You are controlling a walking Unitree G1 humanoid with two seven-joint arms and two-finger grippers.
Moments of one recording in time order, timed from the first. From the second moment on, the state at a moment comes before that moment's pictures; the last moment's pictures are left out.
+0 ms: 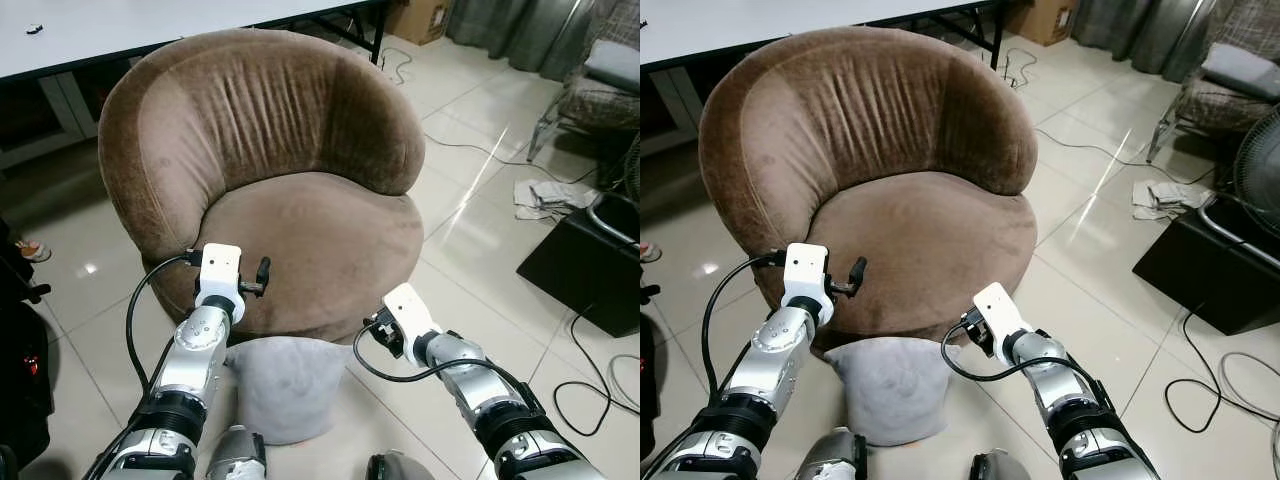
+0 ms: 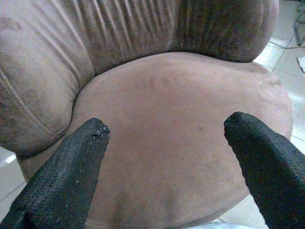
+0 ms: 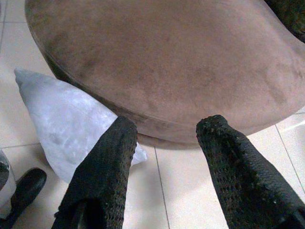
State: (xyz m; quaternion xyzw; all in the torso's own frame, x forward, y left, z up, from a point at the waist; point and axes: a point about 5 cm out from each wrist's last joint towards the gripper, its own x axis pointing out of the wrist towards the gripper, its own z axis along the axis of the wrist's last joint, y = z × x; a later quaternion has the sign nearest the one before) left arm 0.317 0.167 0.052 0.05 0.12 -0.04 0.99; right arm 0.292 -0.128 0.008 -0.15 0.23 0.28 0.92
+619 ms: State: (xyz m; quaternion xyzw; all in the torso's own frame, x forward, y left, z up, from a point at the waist) left arm 0.286 0.193 0.102 -0.01 0.06 0.03 1.00; right arm 0.339 -0.114 0.088 -0.06 0.14 0.27 0.95
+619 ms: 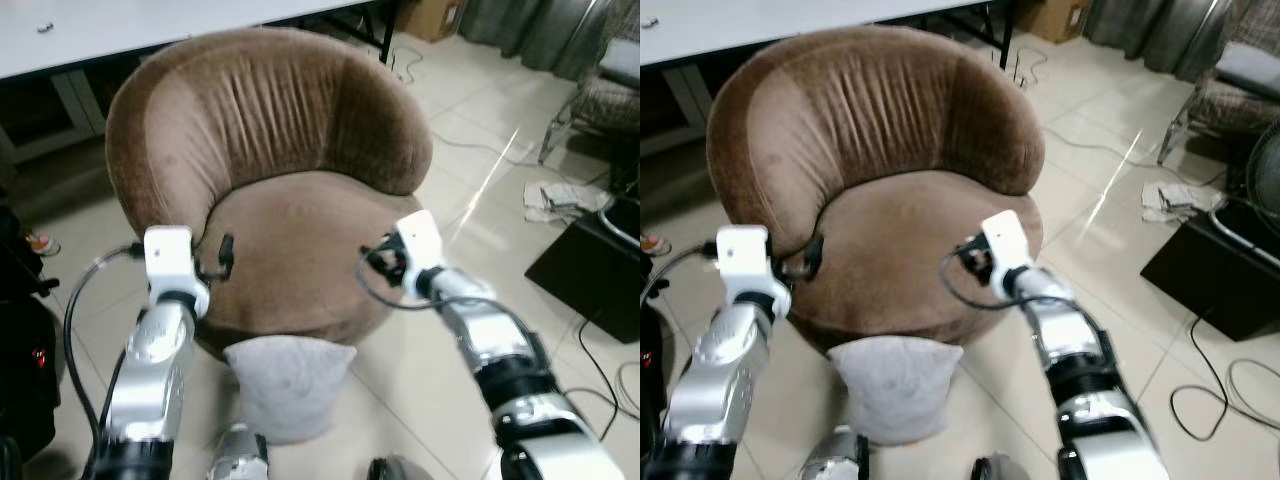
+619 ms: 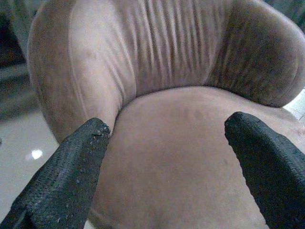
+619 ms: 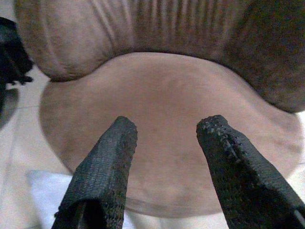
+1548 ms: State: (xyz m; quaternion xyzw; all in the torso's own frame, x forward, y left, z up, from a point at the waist) left arm 0.279 0.166 0.089 -0.02 0.10 0.01 0.99; right arm 0.313 -0.103 0.038 -0.07 0.22 0.27 0.93
